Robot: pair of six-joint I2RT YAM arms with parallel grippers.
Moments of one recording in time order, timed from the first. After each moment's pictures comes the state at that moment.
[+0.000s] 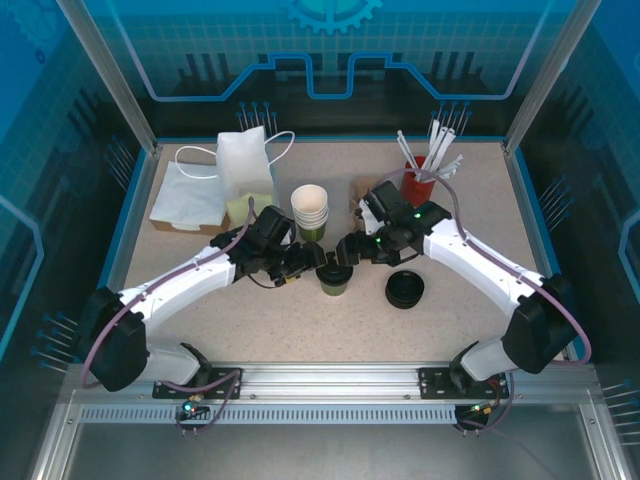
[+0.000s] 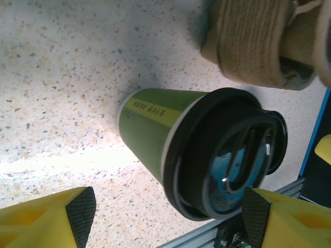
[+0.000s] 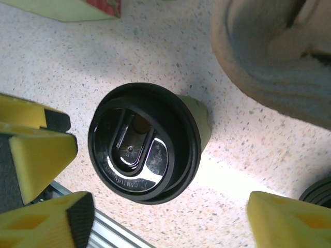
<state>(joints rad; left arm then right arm) -0.60 1.36 0.95 -0.55 0.31 -0.99 0.61 1.45 1.23 -0.90 -0.27 0.49</state>
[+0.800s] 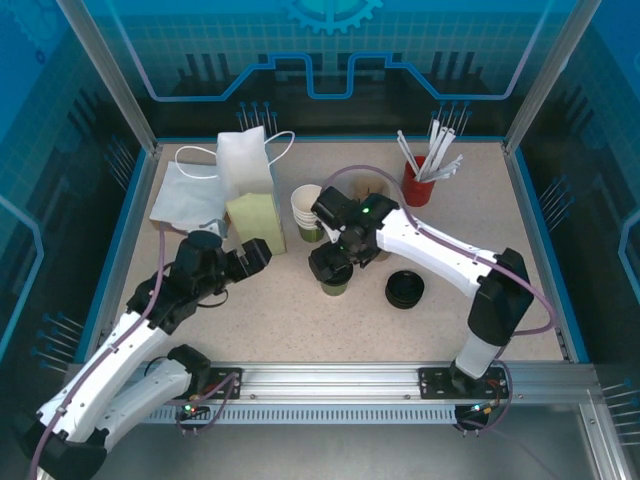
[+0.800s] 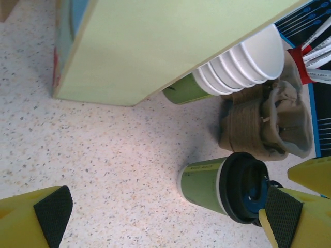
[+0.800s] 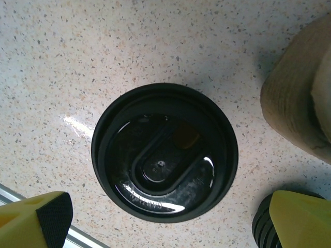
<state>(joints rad) -0.45 0.74 0.75 -0.69 -0.02 -0.87 0.84 1.72 1.55 -1.14 0.01 0.33</state>
